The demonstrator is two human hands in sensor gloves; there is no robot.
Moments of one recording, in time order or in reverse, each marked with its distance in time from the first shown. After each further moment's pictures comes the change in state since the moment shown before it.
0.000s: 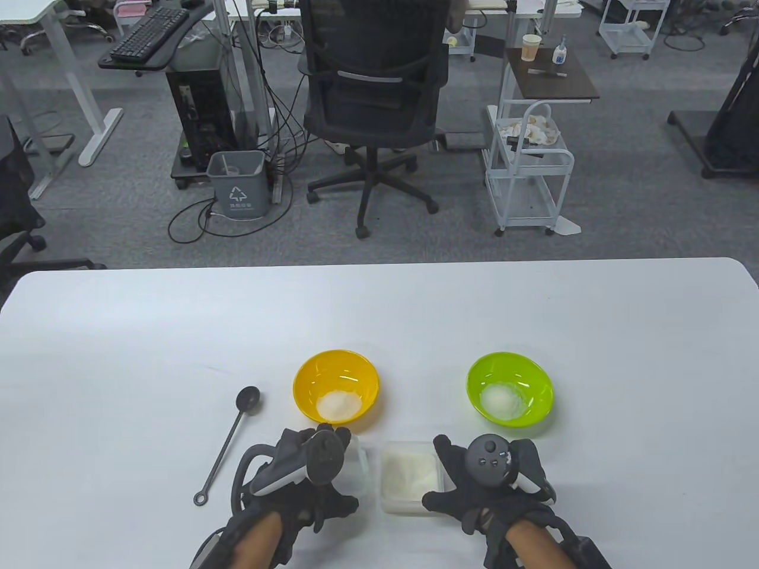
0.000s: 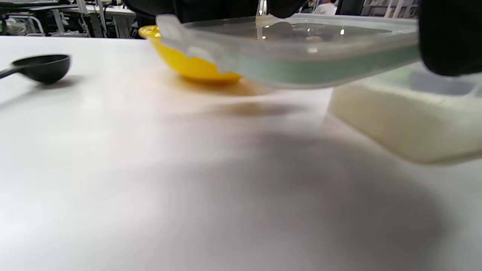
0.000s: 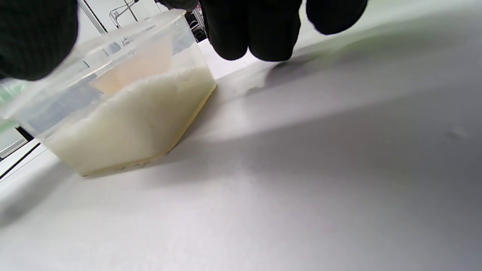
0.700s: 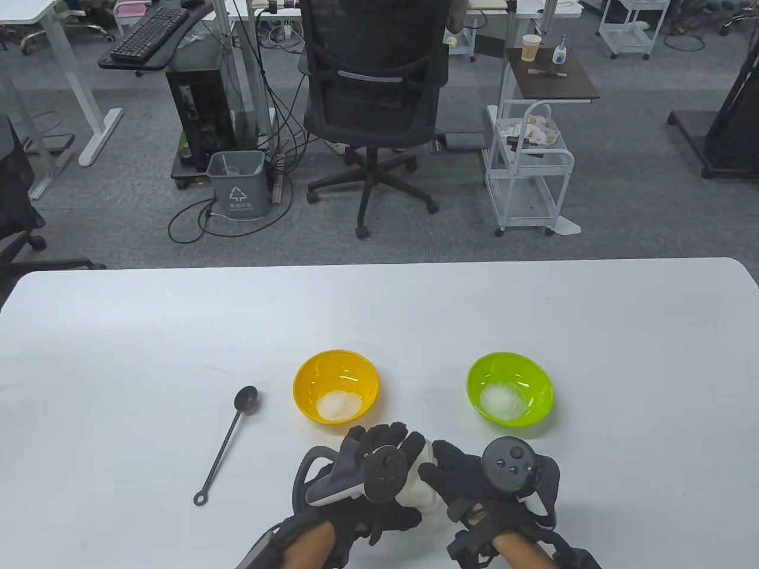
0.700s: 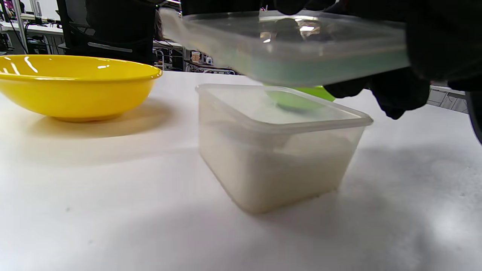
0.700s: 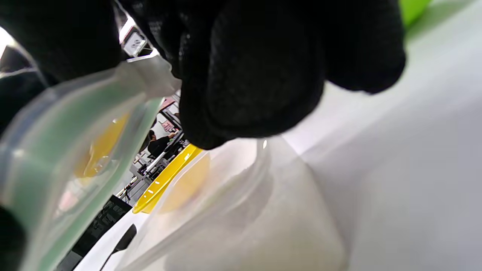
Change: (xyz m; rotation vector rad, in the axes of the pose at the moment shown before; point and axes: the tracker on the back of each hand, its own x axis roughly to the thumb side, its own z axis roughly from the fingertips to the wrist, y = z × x) left_hand 0.082 0.010 -0.001 0.091 -0.196 0.005; right_hand 0.021 -0.018 0.021 -0.336 0.078 -0.388
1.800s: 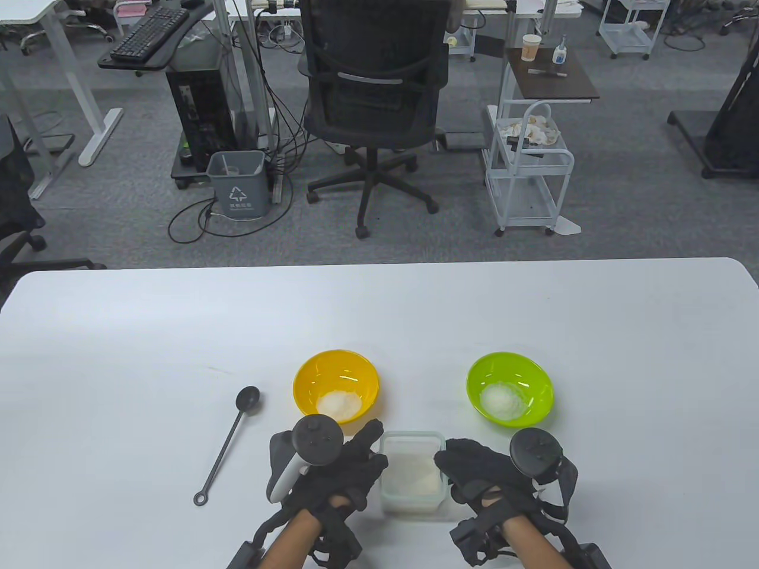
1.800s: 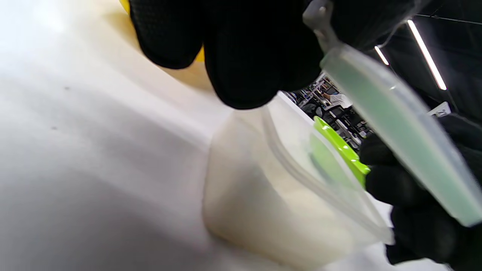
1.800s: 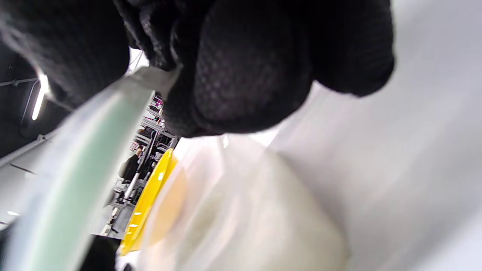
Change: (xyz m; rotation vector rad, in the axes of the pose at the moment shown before) left_hand -0.072 -0.025 0.001 0.053 0.294 0.646; right_hand -0.035 -0.007 -0.011 -0.011 0.185 -0.175
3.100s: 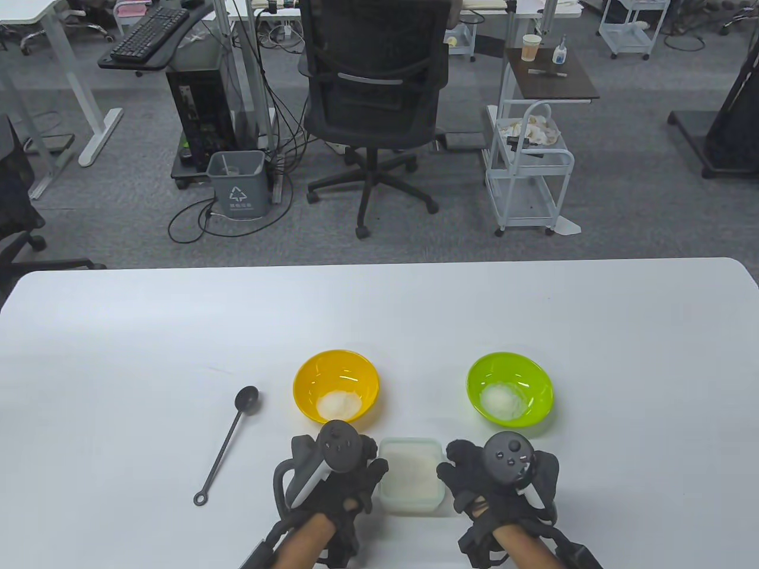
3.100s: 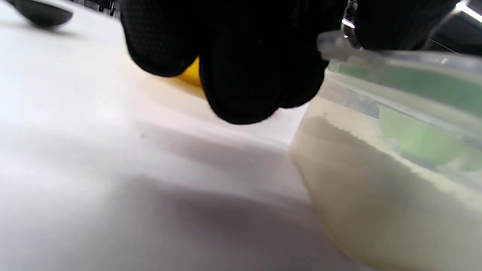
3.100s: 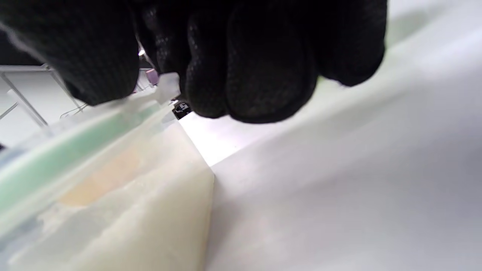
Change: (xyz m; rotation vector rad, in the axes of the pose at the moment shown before) left_hand 0.008 -0.013 -0.002 0.158 0.110 -0.366; right_hand 0.024 0.010 0.013 -0.095 -0.122 0.471
